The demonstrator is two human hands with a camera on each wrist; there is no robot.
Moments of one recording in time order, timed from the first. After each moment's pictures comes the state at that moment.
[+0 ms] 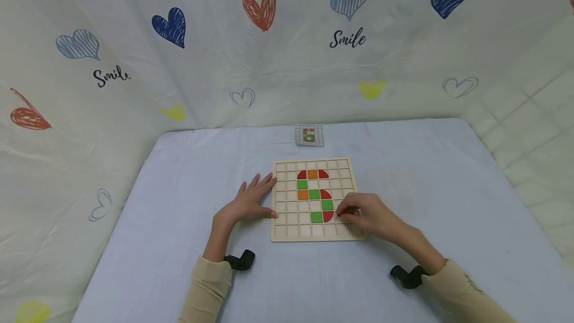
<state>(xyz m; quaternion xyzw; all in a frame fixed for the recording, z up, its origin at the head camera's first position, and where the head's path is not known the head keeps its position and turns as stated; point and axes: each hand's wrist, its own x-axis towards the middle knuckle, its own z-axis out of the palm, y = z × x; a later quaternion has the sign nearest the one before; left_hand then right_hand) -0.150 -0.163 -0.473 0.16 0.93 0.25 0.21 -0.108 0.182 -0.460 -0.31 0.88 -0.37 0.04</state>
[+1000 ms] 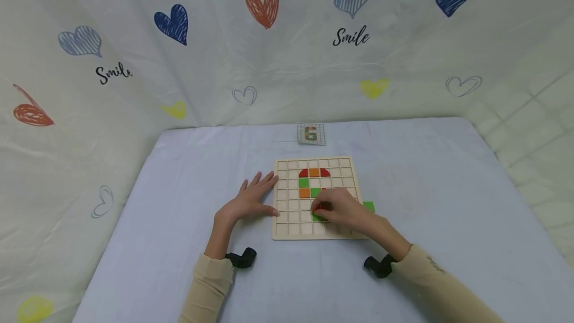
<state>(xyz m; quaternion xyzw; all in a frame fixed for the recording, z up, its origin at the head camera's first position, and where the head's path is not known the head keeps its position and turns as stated) -0.151 -0.163 -0.472 0.15 0.93 0.25 0.22 -0.126 0.125 -0.460 -0.34 0.87 -0.34 0.07</state>
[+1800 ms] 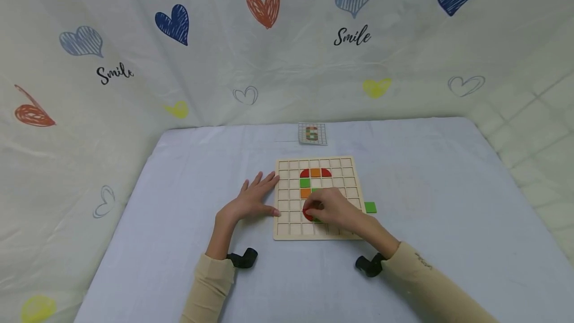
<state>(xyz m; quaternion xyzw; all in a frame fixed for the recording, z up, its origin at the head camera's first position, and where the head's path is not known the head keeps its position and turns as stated) -0.152 -0.162 -0.471 0.15 0.93 0.25 0.22 -0.129 0.101 -0.462 -0.30 0.88 -0.36 0.10</state>
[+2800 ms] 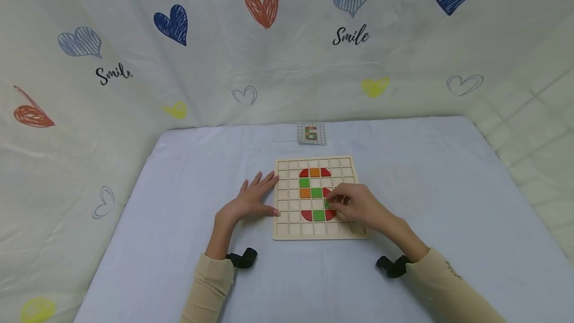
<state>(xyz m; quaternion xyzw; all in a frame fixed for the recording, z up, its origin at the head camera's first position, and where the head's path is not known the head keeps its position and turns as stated) -0.151 -0.161 -0.471 0.14 0.93 0.25 0.22 -0.126 0.154 -0.462 -0.27 0.89 -0.36 0.04</state>
